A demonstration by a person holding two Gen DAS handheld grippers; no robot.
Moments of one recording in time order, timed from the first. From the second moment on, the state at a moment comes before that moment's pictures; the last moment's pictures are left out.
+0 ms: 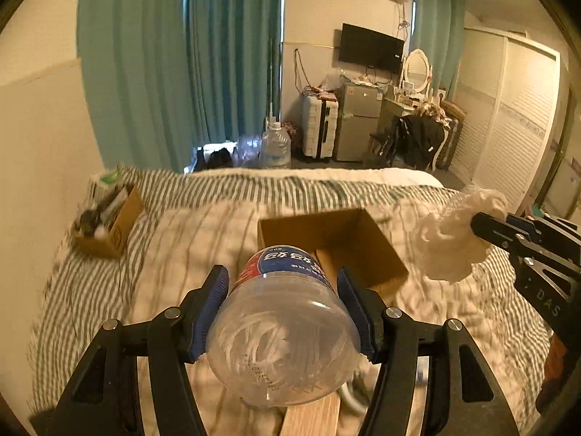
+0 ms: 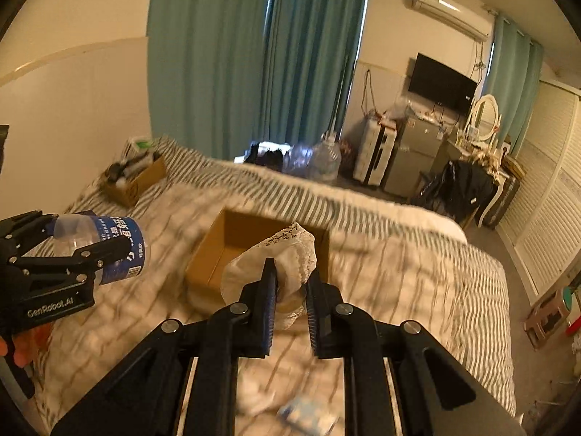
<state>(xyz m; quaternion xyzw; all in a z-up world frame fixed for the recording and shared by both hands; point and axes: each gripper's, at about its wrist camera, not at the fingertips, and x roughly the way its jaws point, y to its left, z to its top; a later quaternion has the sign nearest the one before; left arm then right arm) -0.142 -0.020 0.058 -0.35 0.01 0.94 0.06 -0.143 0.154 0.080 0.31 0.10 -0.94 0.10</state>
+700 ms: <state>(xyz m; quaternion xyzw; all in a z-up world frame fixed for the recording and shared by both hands) -0.289 0.035 -0.062 -0.43 0.01 0.90 0.10 -0.308 0.189 -0.054 0.43 0.03 -0.90 0.11</state>
